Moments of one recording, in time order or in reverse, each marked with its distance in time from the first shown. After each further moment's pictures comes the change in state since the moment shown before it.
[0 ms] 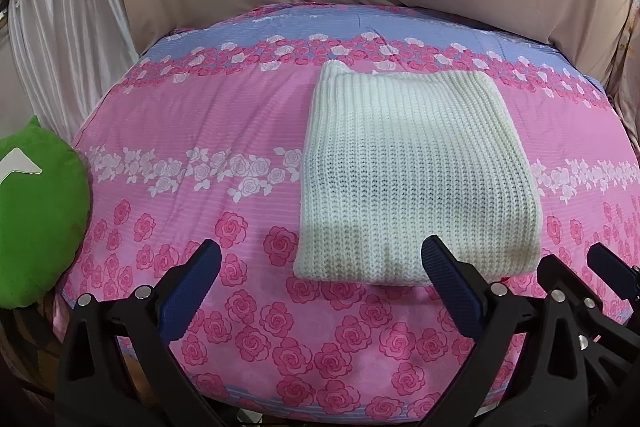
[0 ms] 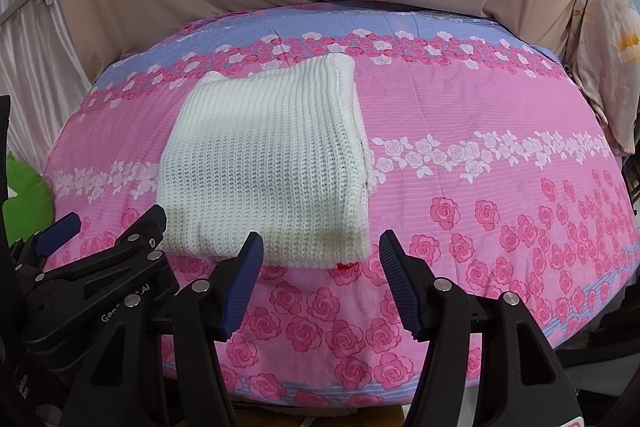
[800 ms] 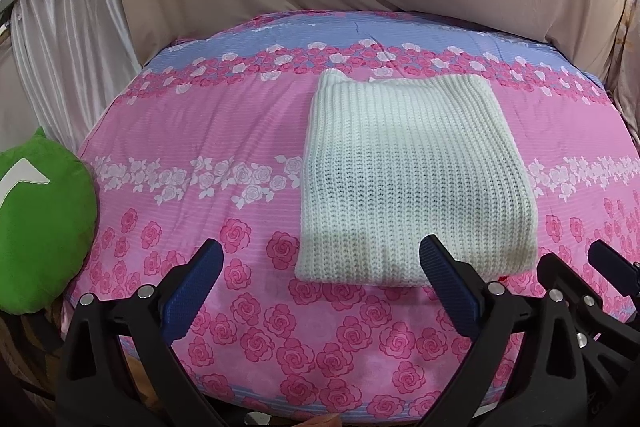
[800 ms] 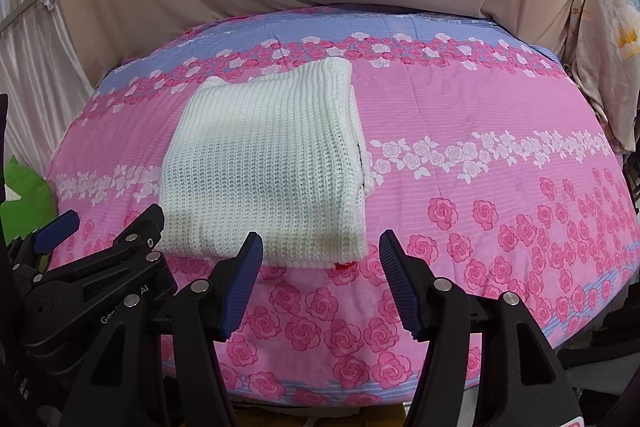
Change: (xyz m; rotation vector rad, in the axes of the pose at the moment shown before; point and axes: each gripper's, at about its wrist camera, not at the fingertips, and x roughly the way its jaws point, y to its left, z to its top) left arm -0.009 -0.003 0.002 0.028 -0.020 0.018; right arm -0.004 -0.003 0.000 0.005 -0.007 0.003
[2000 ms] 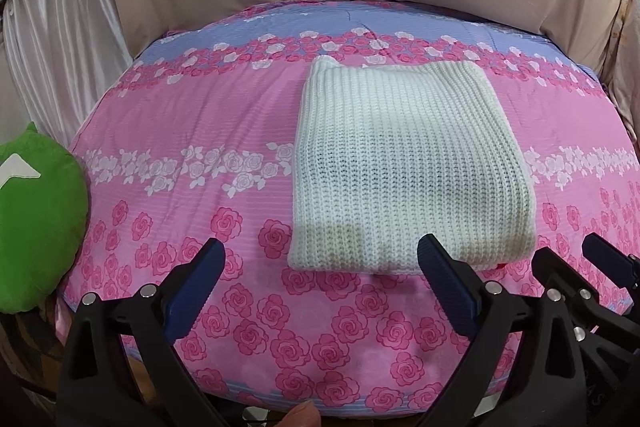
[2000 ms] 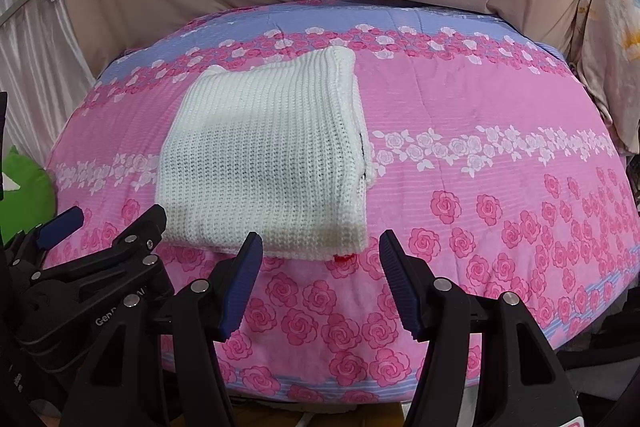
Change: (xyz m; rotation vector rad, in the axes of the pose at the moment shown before) left arm 0.007 0.001 -0.007 0.009 0.028 -0.031; right arm 0.008 -0.003 -0.002 -0.027 0.023 0.015
